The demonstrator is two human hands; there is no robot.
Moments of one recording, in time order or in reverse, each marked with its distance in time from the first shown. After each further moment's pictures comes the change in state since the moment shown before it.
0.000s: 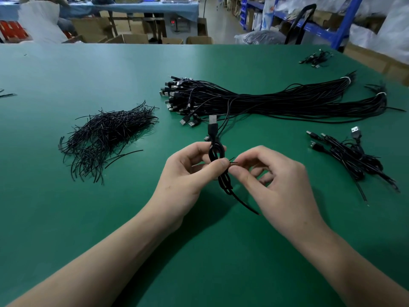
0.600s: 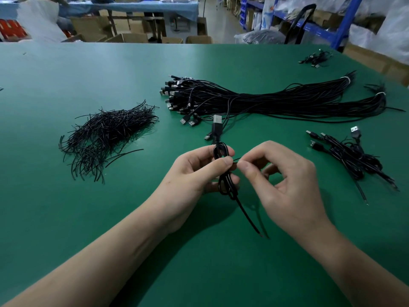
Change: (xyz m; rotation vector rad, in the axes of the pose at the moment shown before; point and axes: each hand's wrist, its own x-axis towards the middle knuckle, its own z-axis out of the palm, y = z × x) left_hand -0.001 0.006 0.002 -0.148 -0.155 -0.190; right_hand 0.002 -0.001 -0.006 0.017 0.050 -0.197
